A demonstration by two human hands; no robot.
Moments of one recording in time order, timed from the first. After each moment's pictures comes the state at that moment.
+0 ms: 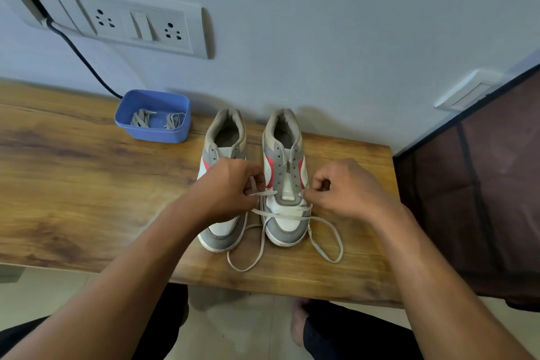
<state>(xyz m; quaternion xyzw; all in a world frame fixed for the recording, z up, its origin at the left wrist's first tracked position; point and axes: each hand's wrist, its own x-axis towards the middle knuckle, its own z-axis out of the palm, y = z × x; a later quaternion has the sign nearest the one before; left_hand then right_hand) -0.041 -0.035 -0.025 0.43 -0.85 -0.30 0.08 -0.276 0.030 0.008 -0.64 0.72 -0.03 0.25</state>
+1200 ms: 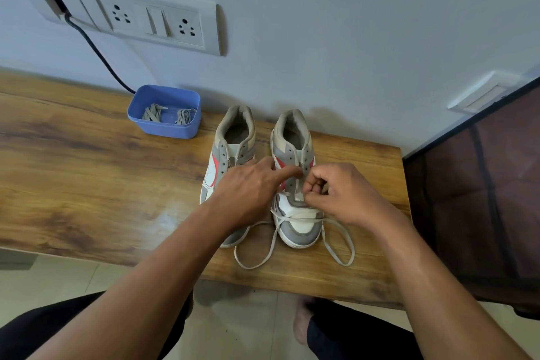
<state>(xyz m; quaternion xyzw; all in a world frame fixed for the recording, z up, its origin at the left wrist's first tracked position) -0.062 -0.021 -0.042 0.37 -0.91 -0.13 0.10 -0.268 0.034 -0.007 -0.64 0.68 -0.13 0.33</state>
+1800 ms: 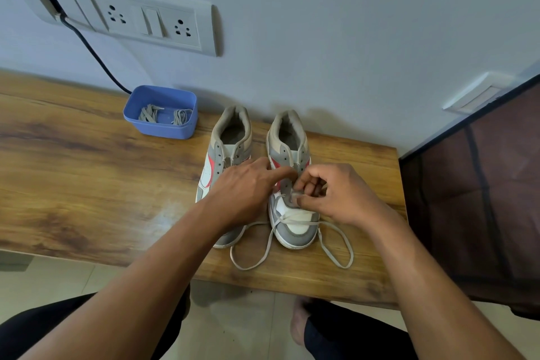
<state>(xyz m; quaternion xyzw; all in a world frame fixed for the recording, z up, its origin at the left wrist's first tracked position) -0.062 -0.025 -0.044 0.38 -0.91 -0.14 0.08 -0.270 0.036 -0.010 -0.64 0.67 -0.15 0.34</state>
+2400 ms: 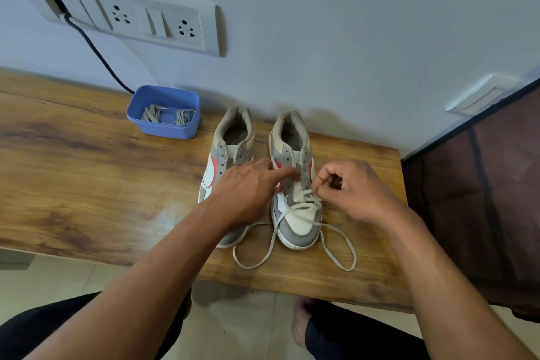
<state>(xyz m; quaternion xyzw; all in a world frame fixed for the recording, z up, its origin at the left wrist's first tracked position) -0.062 -0.025 -0.042 0.39 -0.90 -0.16 0.08 -0.286 0.033 -0.007 -0.62 0.69 -0.17 0.34</state>
